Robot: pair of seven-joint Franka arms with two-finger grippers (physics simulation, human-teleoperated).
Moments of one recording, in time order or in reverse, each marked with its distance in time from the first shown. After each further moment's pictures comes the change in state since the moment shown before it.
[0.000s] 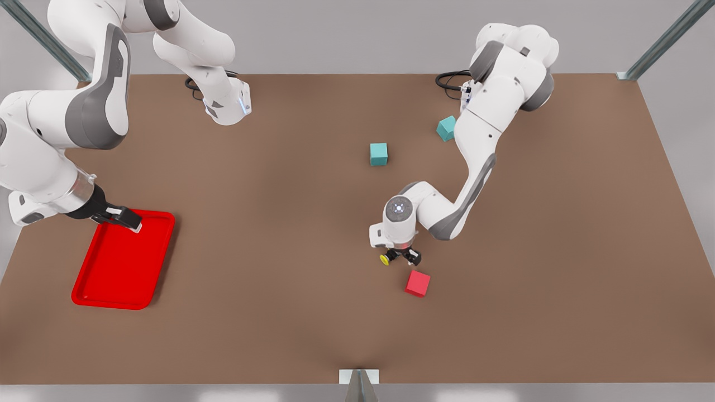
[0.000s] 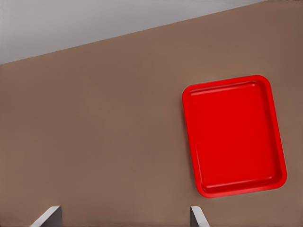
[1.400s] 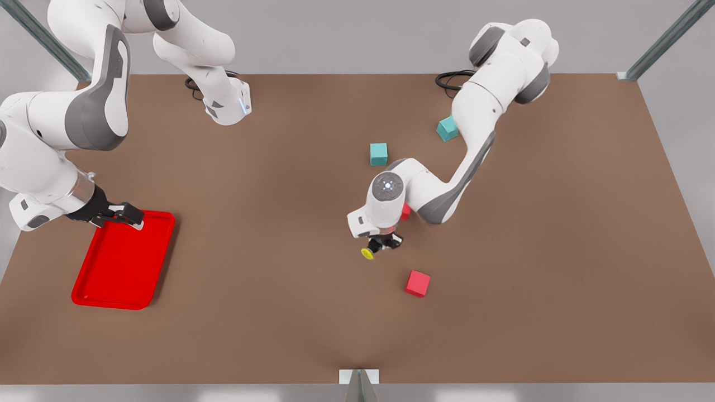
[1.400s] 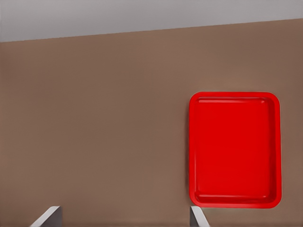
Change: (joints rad) left arm -0.029 -0.064 -0.105 0.213 -0.125 -0.201 -0.233; right arm -0.002 0.003 0.000 -0.001 0.007 -0.001 -0.153
